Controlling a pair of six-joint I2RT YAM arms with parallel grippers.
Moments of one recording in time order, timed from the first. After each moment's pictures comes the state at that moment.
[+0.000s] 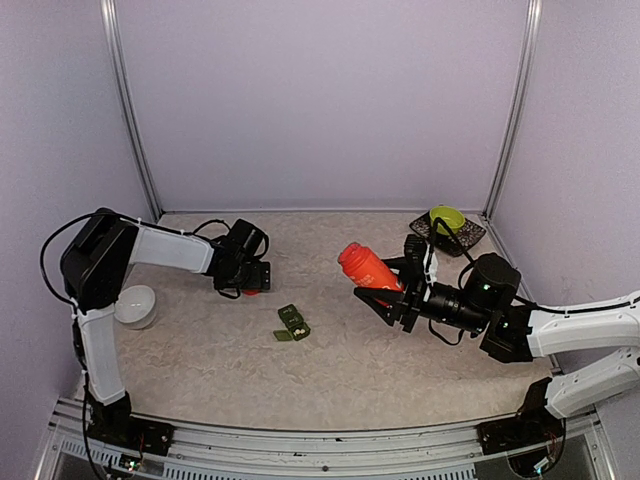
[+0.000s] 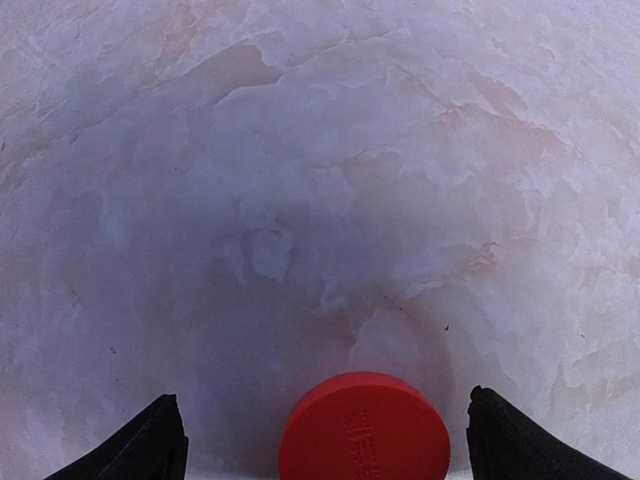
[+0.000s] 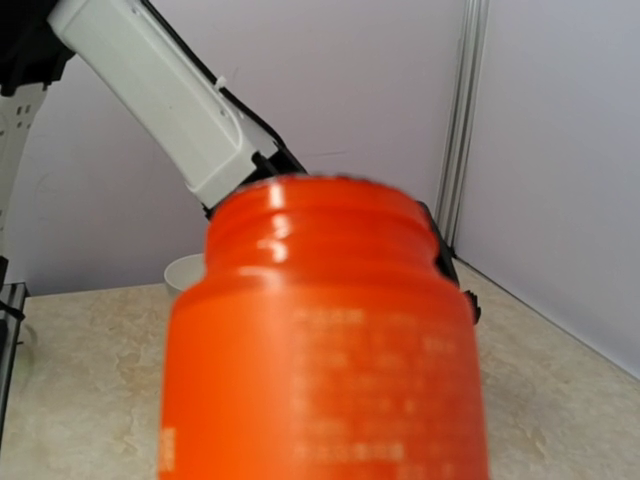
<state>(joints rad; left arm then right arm) -0.56 1.99 1.22 -0.22 -0.36 -0.48 0.95 1.17 0.50 0.77 -0.22 -0.08</state>
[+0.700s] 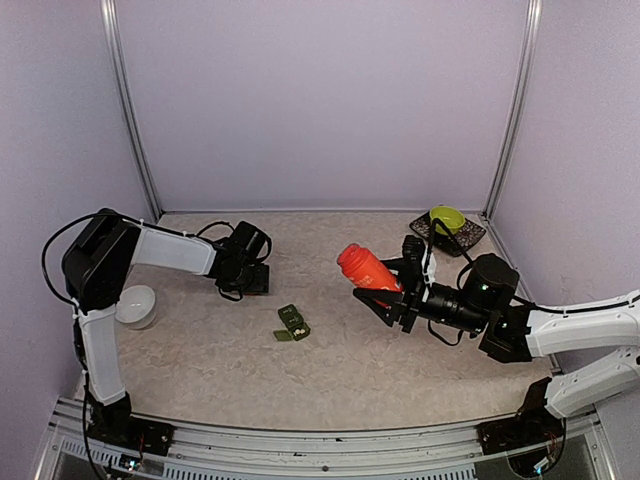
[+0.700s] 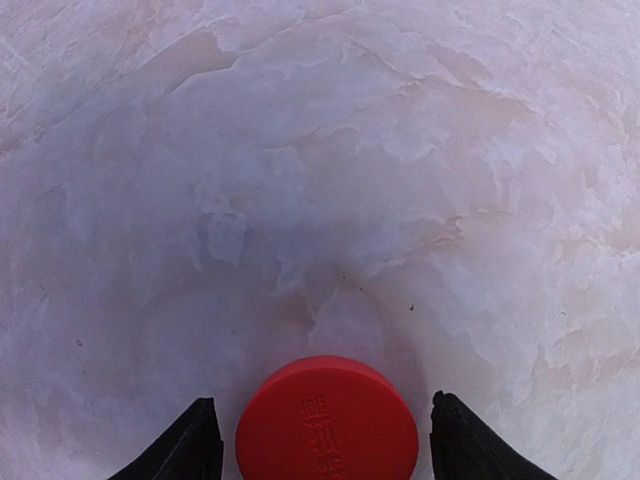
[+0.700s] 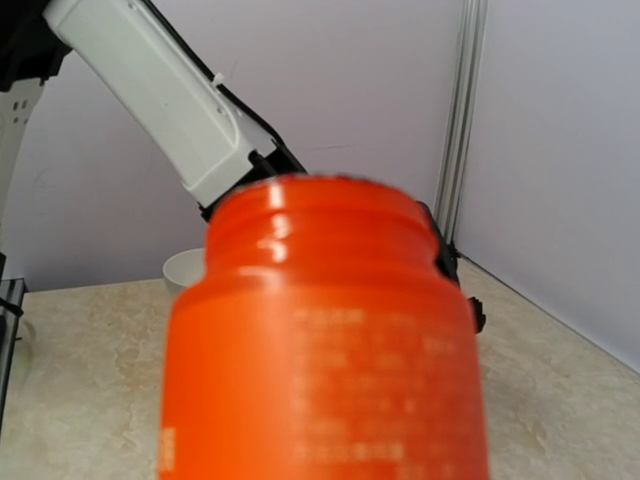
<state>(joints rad) -0.58 1.99 1.22 -0.22 -0.32 -0.46 0.95 1.18 0.50 0.77 -0.22 -0.08</state>
